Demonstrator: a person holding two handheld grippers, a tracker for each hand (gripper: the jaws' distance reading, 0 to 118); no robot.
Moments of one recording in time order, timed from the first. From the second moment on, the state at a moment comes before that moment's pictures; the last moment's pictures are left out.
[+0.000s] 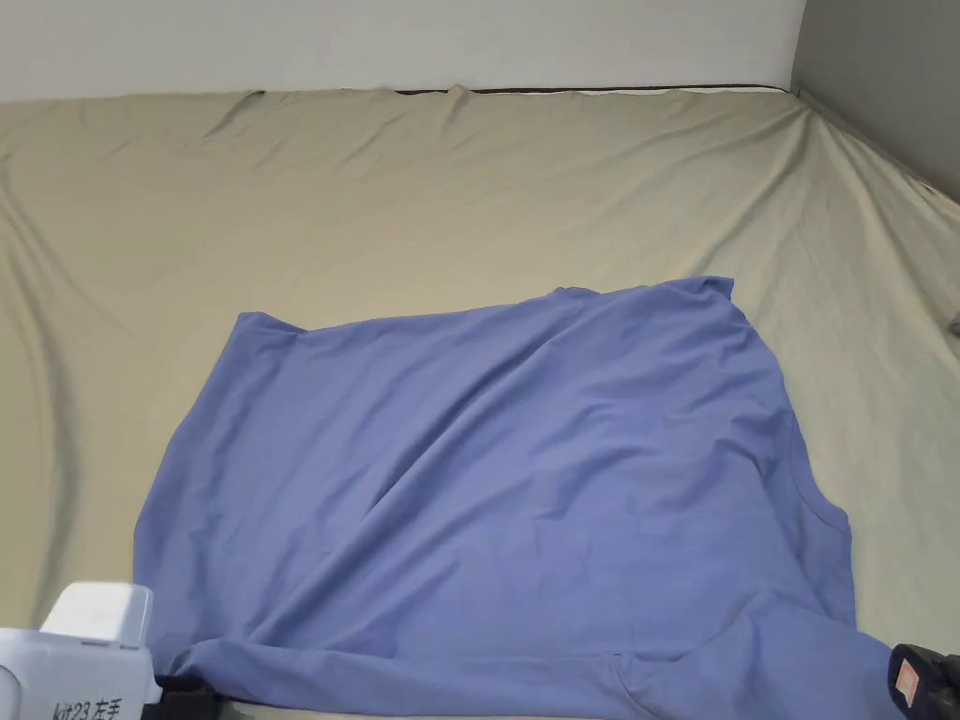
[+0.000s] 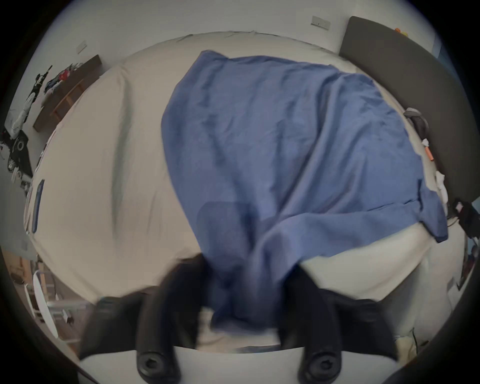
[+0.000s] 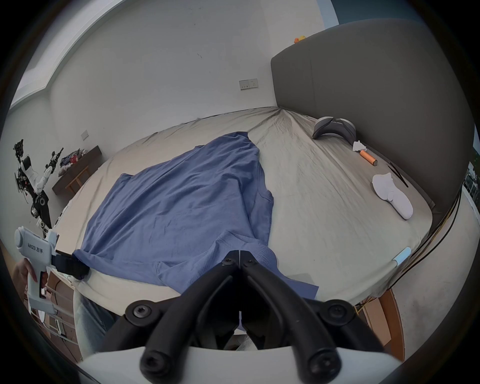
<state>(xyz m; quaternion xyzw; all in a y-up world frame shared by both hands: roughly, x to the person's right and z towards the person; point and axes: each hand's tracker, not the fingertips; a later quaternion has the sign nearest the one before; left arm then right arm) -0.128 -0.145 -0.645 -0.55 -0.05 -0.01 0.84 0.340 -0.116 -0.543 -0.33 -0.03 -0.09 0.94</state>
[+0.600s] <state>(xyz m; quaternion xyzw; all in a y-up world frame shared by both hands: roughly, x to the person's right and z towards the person) -0.114 -0.164 -0.641 -0.54 -0.09 -0.03 0.83 0.332 -0.162 -0.558 -0.42 0.02 -0.01 0.91</state>
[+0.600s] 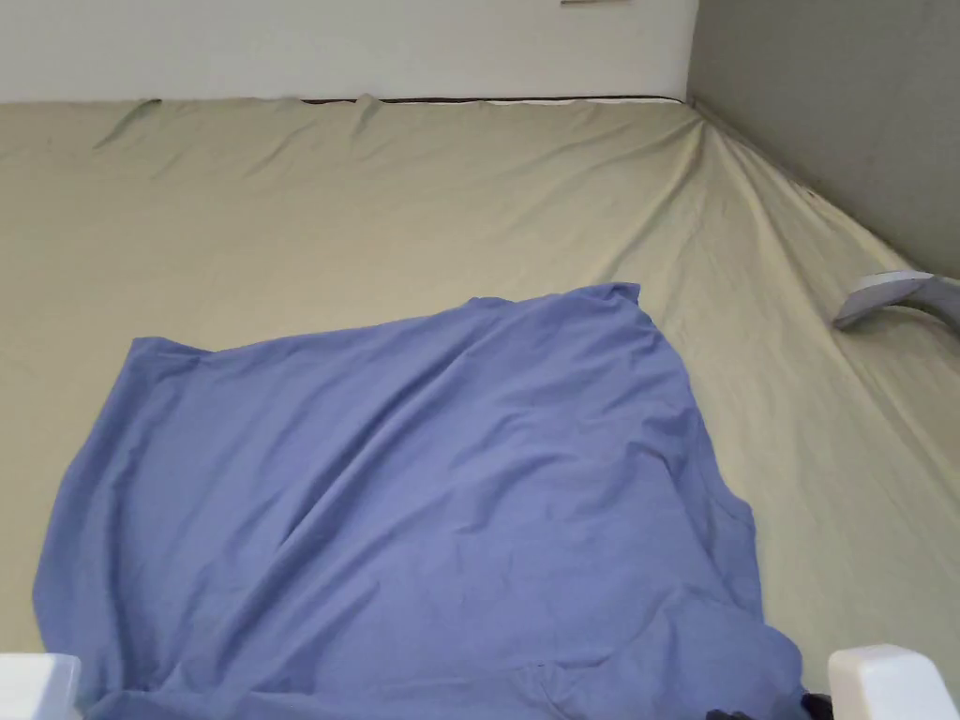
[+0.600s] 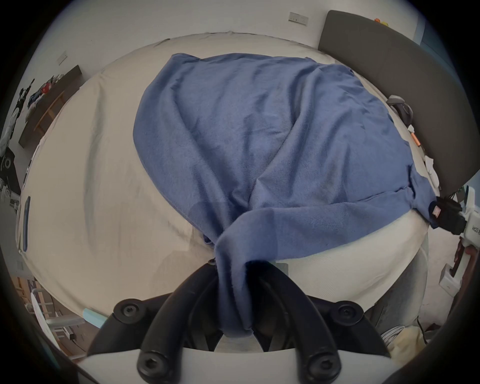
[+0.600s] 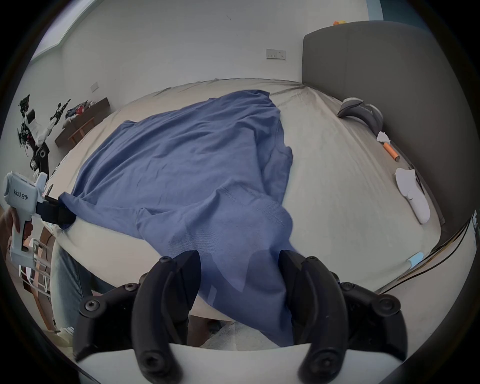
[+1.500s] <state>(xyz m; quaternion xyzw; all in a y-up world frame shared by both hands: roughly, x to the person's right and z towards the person) -0.164 -0.111 -0.782 -0.51 -0.06 0.13 0.85 0.359 -0.107 -0.731 -0.33 0.04 -0.12 0.94</state>
